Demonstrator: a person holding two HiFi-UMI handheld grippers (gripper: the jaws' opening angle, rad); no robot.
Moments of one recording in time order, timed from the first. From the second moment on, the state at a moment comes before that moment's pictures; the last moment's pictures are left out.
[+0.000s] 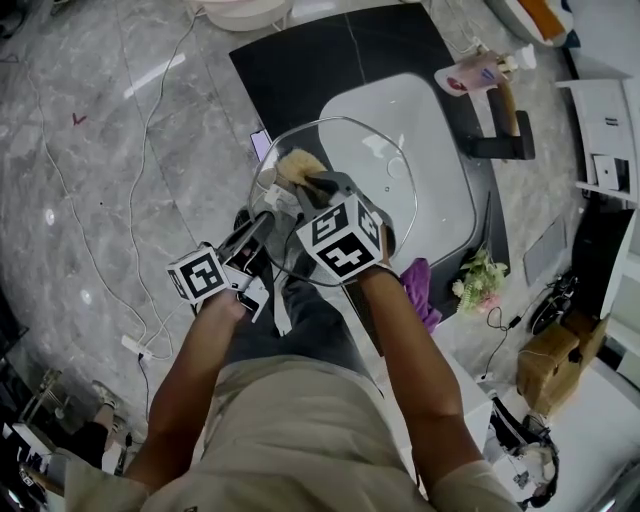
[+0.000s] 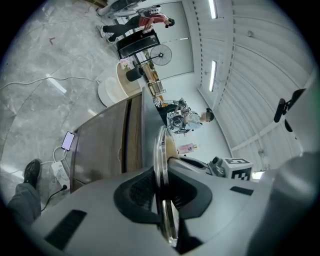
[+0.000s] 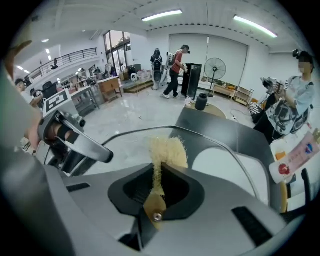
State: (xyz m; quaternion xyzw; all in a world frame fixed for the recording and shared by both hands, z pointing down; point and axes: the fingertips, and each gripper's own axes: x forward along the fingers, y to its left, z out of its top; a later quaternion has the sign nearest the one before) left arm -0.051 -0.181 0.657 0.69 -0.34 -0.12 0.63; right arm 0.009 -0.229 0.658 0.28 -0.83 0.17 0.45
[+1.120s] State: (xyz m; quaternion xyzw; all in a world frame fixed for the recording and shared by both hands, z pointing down) left arm -0.045 -0.189 0.653 0.67 -0.37 -0.15 0.62; right arm 0.016 -0.121 0.652 0.18 -0.83 0.22 0.48
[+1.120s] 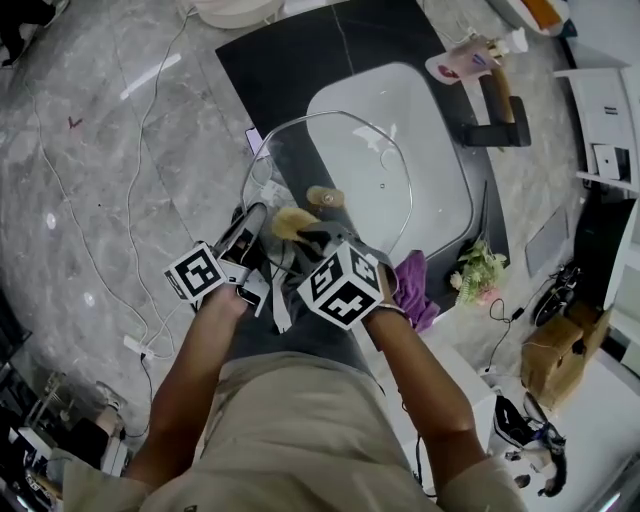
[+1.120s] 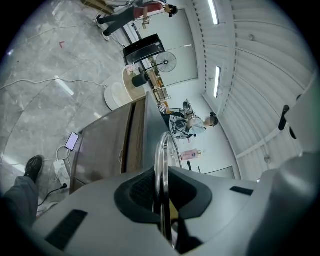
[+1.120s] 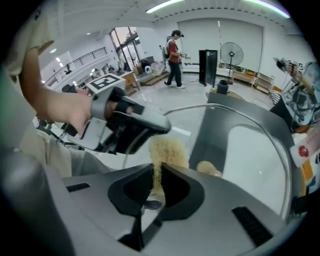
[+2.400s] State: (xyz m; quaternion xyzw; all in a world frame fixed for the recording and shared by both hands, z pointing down) left arm -0.045 -0.177 0.659 0.66 -0.38 -0.13 0.64; right arm 0.145 -0.169 0.656 0.34 -0.74 0.23 0.52
